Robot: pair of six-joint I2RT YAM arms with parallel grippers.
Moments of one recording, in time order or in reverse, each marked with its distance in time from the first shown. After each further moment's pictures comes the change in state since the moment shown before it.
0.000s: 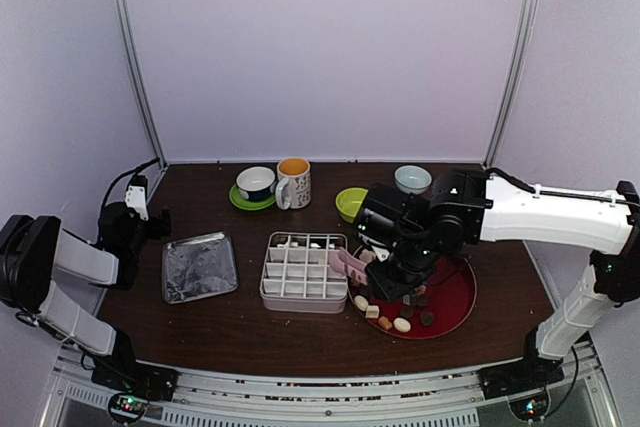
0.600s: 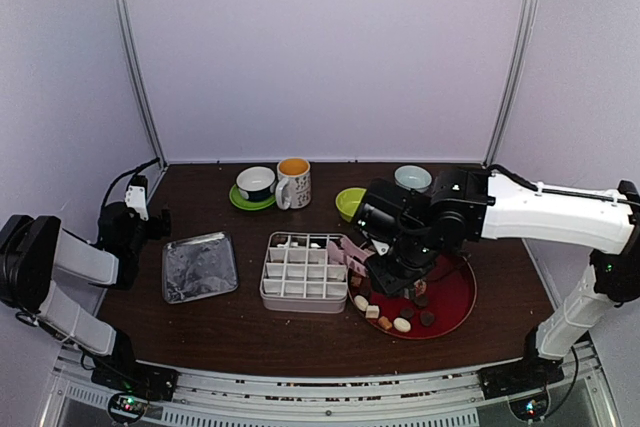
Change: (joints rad) left arm 0.000 0.000 0.000 0.000 0.000 0.000; right arm 0.000 -0.002 0.022 0.003 0.065 0.000
